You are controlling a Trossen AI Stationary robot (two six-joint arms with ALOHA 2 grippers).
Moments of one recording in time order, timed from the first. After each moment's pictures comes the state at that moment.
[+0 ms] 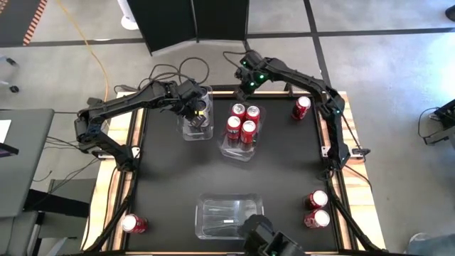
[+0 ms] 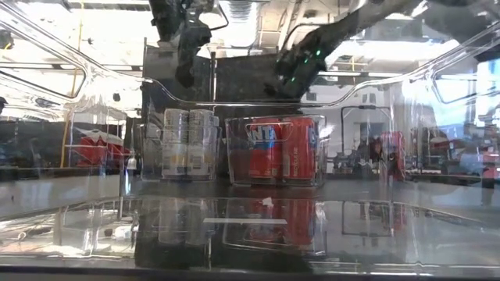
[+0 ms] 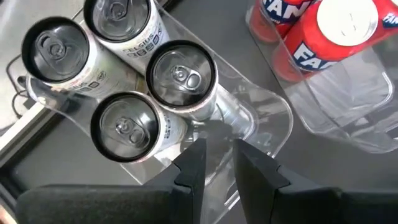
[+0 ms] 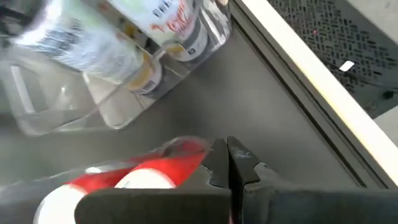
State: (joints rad) left arm 0.41 1.50 1.49 -1.08 -0.22 -0.30; right arm -0.71 2.05 1.86 -0.84 -0.37 0.02
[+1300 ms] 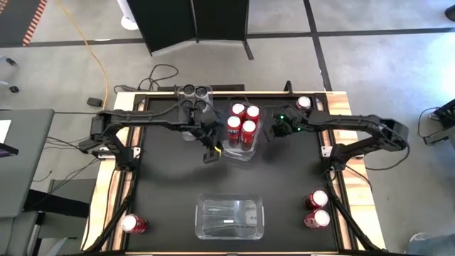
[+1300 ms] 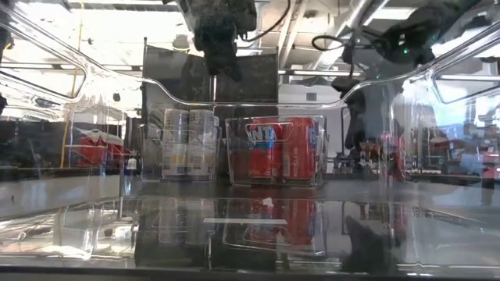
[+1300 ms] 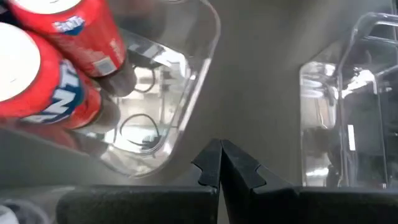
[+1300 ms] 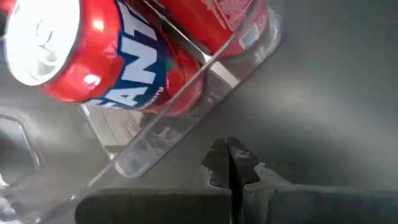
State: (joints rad) left arm 0.14 1.67 1.48 -0.80 0.19 0.02; right arm -0.45 1.28 0.68 -0.35 -0.08 0.68
